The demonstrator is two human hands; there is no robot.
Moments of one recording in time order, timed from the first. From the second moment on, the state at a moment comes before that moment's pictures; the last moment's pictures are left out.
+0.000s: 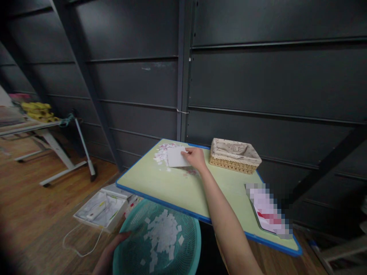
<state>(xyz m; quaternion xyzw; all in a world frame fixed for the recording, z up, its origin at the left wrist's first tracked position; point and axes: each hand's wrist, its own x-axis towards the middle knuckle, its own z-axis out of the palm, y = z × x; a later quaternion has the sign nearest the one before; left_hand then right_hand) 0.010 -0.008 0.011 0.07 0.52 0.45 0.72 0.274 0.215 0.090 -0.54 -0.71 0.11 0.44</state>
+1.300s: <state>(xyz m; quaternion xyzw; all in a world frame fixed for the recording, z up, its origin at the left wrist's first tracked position) 0.008 -0.005 0.000 0.05 0.52 0.45 0.73 0.285 0.213 0.096 -0.50 -0.67 0.29 0.46</state>
